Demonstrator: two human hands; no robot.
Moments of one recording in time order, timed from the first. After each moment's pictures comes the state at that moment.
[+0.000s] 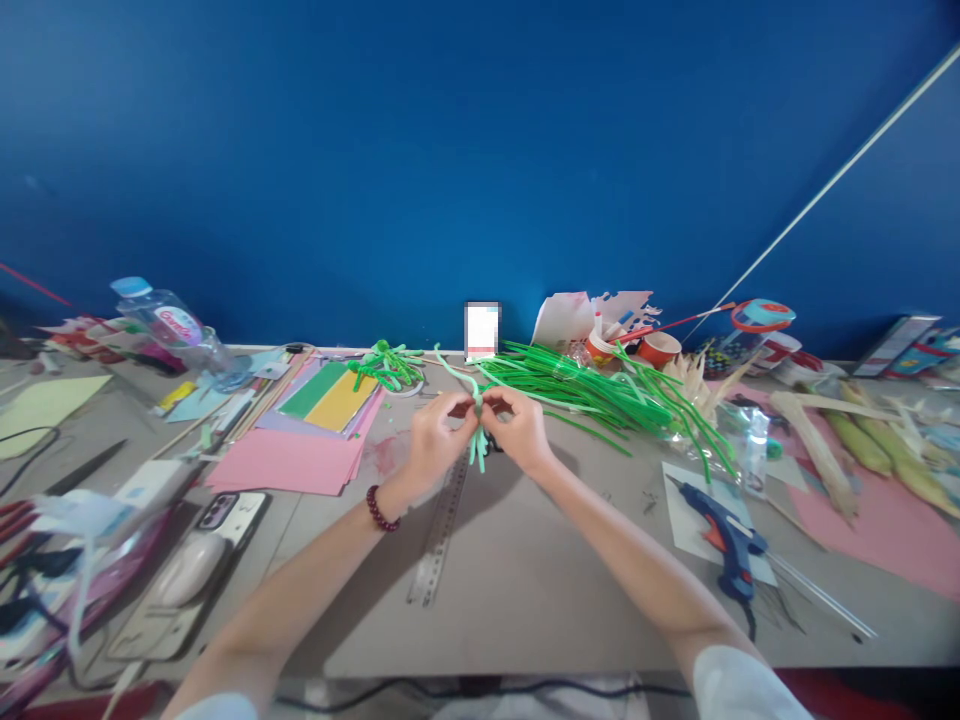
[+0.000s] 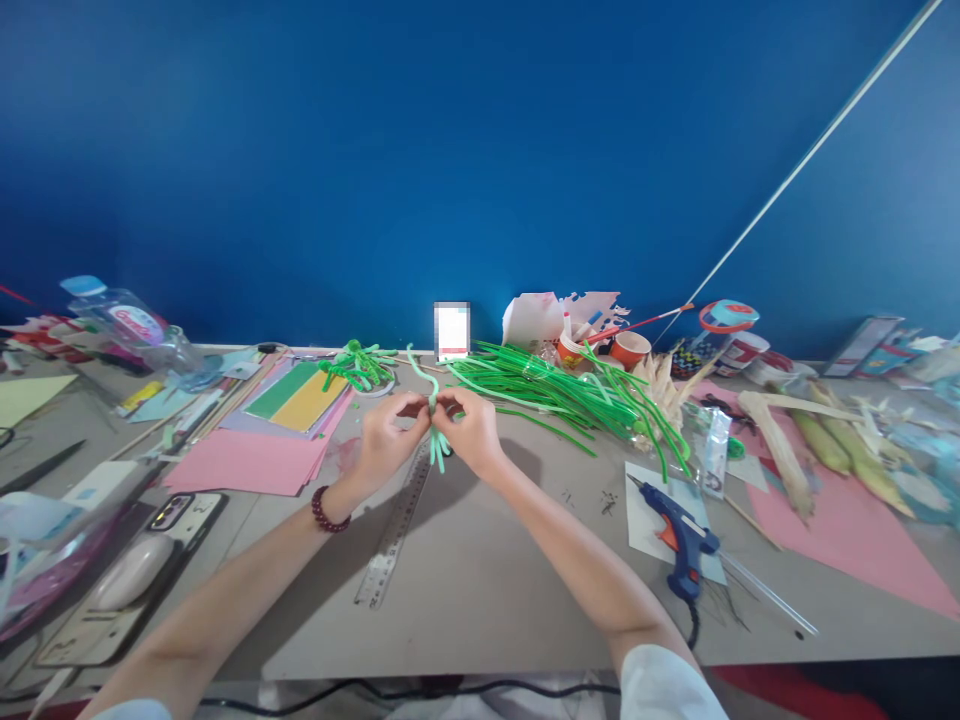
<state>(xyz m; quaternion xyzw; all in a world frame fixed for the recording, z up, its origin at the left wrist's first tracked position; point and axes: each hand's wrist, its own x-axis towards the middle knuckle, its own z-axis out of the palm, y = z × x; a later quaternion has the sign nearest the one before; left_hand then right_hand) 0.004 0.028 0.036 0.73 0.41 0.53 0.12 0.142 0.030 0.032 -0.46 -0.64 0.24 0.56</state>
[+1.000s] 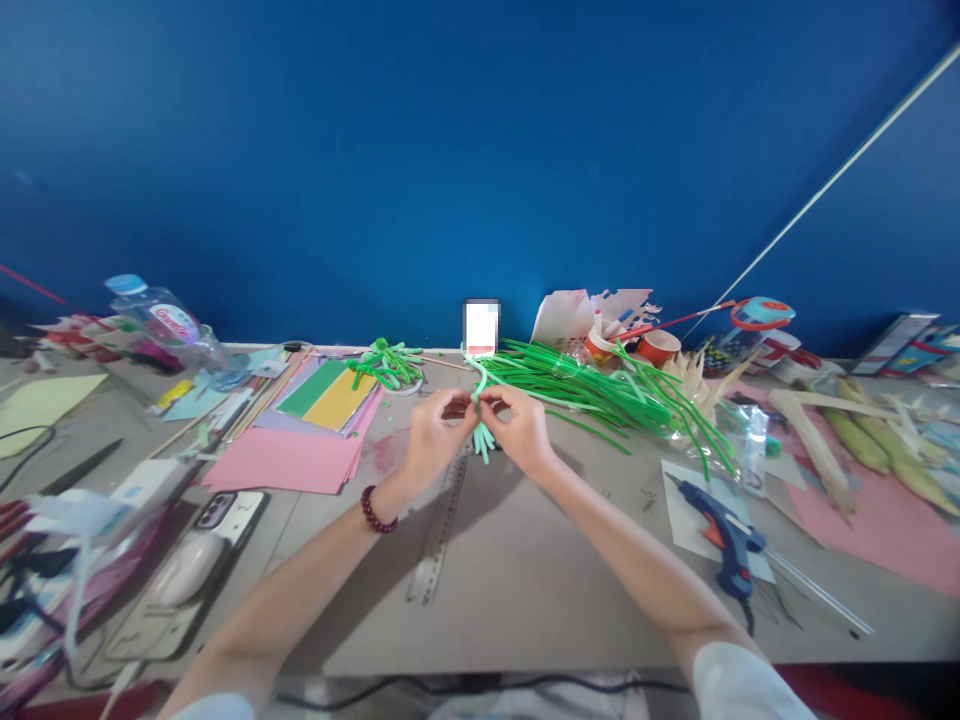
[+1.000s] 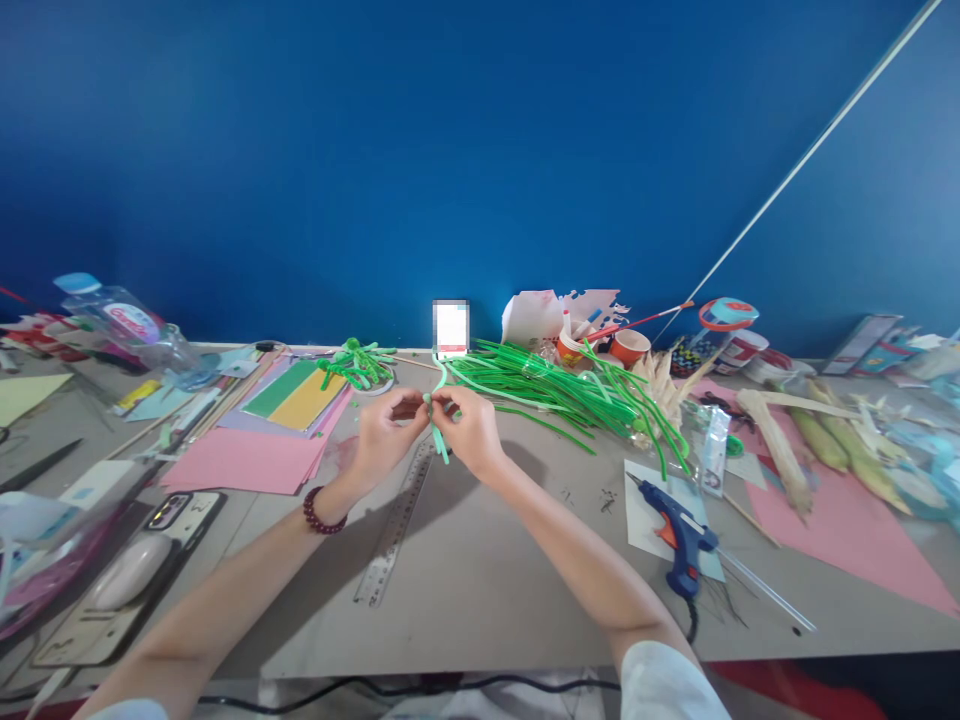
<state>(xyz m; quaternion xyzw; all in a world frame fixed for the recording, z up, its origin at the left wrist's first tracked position) 0.006 0.027 0.041 0.68 0.42 0.54 0.25 0.144 0.025 0.039 -0.46 -0.67 0.20 0.54</state>
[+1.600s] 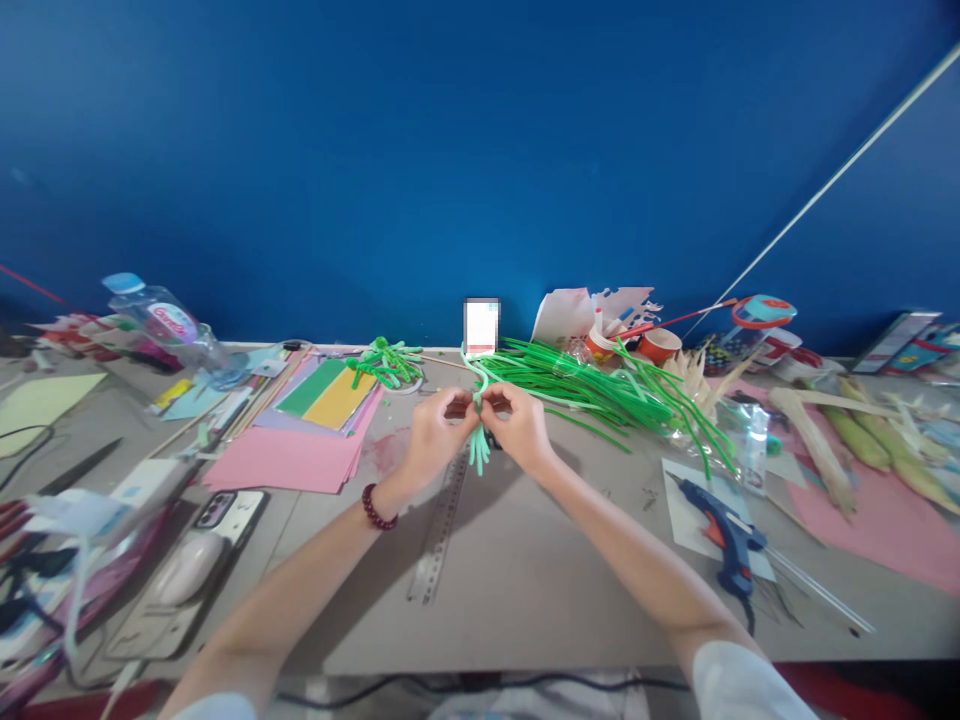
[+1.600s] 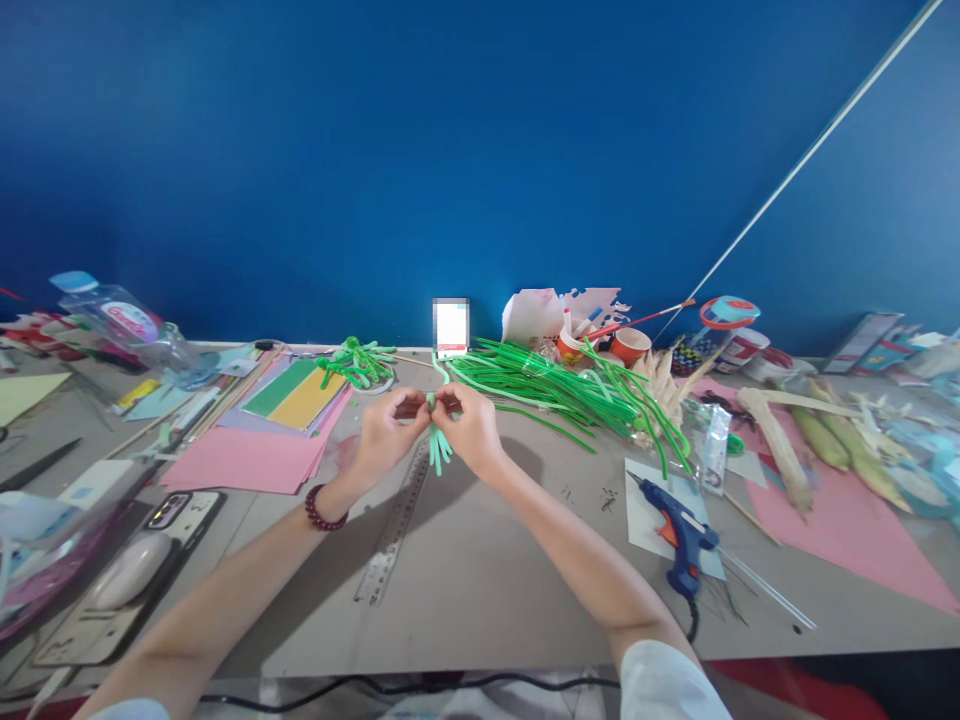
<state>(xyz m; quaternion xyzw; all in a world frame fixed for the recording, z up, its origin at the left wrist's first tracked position) 0.006 0.029 0.040 0.70 0.43 0.52 0.22 0.142 0.026 0.039 -0.47 -0.65 0.24 0.55</state>
